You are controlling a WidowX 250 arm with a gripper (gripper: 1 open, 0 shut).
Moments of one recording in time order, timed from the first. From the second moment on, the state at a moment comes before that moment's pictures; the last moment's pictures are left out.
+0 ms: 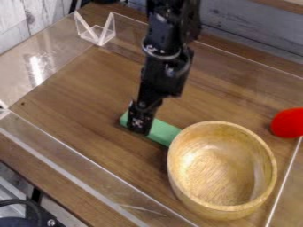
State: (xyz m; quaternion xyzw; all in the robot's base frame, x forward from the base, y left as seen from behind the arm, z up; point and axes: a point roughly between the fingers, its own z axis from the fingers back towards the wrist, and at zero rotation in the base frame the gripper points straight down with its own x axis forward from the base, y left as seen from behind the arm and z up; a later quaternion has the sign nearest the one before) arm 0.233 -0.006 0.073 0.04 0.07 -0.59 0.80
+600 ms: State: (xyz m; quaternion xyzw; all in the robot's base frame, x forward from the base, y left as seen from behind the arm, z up) arm 0.236 0.008 0.041 0.06 0.07 -0.59 0.80
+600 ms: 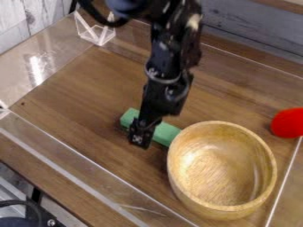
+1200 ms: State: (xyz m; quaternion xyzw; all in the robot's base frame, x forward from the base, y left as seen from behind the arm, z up) arm 0.251 0.017 0.028 0.08 0.05 -0.56 0.83
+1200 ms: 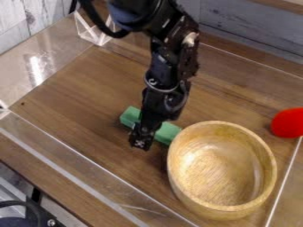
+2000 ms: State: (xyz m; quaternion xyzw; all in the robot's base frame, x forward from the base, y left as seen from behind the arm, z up) arm 0.259 0.048 0.016 0.07 0.04 -0.55 0.83
